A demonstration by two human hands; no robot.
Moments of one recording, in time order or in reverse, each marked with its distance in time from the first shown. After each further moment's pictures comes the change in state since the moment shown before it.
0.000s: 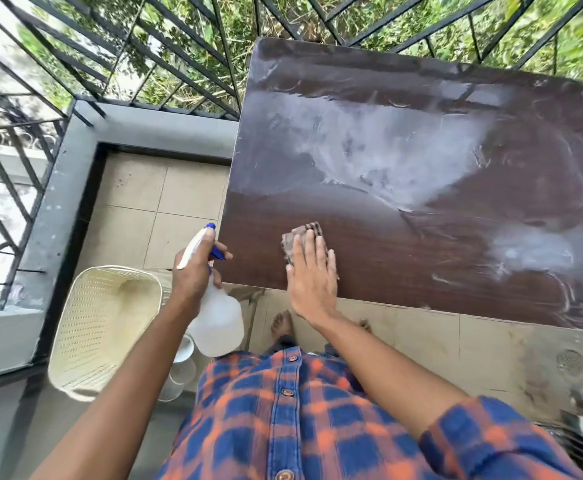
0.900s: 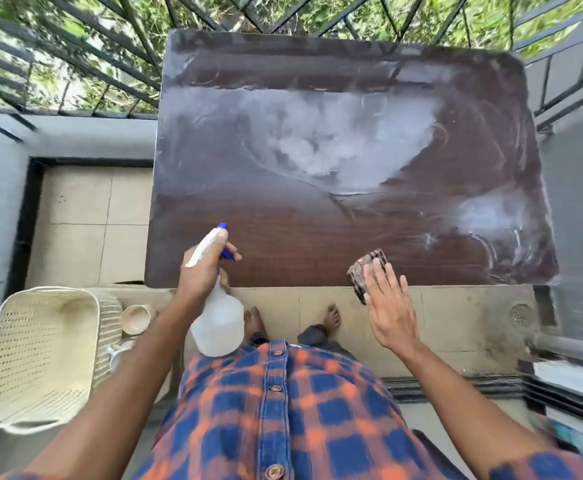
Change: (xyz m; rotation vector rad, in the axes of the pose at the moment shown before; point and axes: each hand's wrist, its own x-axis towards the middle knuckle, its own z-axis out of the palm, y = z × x) left_hand -0.033 -0.007 0.114 0.084 -0.194 0.018; right_hand -0.124 0.244 -0.043 -0.108 -0.033 0.130
